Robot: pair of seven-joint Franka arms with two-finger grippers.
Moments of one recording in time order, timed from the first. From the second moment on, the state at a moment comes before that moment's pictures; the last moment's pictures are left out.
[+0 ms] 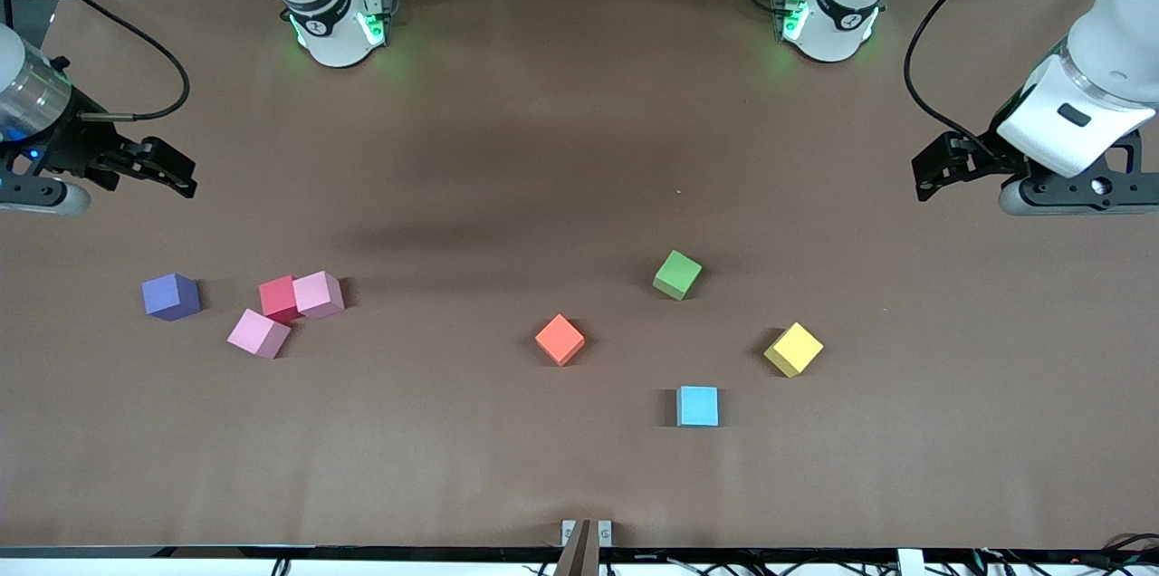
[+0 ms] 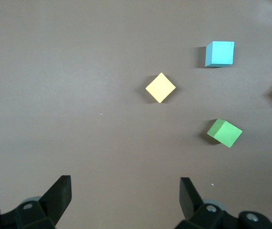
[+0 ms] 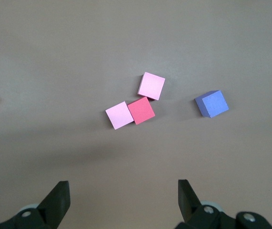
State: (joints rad) left arm 0.00 0.10 -0.22 -1.46 0.06 1.61 -0.20; right arm 0.10 0.00 -0.04 -1.65 -0.04 1.65 0.17
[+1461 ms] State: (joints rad) left arm -0.32 0.48 -0.24 -1.57 0.06 1.94 -0.66; right arm 0.09 0.00 -0.03 -1.65 -0.04 1.66 0.17
